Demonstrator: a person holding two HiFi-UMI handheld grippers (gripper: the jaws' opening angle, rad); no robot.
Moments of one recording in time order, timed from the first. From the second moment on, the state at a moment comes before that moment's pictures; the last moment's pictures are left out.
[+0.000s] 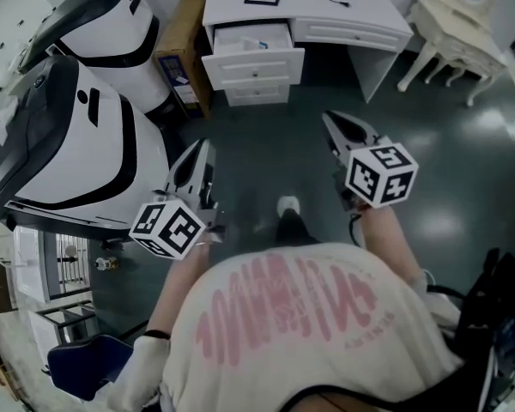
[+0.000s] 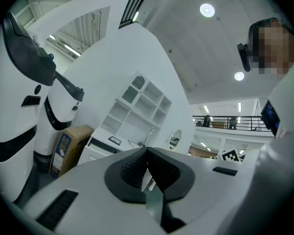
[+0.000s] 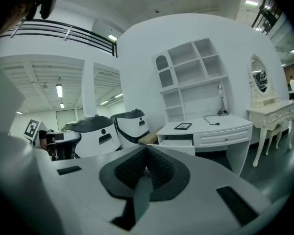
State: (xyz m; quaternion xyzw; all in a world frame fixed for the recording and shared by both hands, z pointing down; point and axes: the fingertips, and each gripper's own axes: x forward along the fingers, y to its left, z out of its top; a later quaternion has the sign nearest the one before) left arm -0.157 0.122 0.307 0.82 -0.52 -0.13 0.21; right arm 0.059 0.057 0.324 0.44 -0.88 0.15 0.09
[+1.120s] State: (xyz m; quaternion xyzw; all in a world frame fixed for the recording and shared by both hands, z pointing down) left arm -0.157 -0.124 0.318 0.77 -0.58 -0.14 0.23; right arm 0.058 -0.225 0.342 0.38 -0.90 0.18 0.10
